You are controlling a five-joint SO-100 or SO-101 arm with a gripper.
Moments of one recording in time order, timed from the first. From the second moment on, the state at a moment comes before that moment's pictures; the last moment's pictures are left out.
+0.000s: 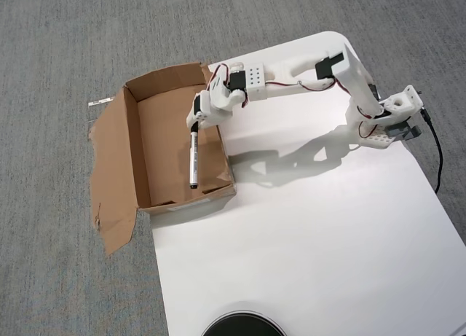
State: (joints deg) arm 11.2 55.4 58.1 43.2 0.0
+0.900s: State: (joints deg) arm 11.3 52.7 58.1 43.2 0.0
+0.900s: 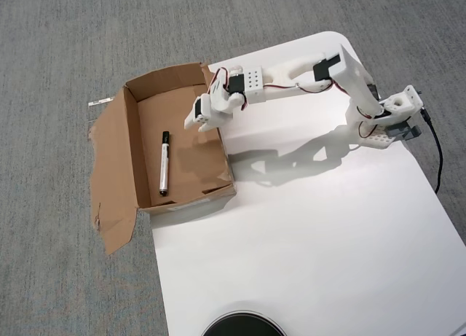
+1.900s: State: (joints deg) arm 10.9 75.4 58.1 59.9 0.0
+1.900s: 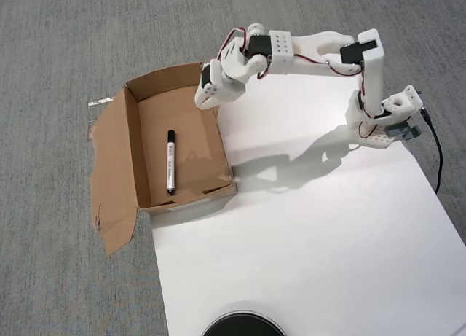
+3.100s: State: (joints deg) arm 11.0 124.5 58.1 80.0 0.0
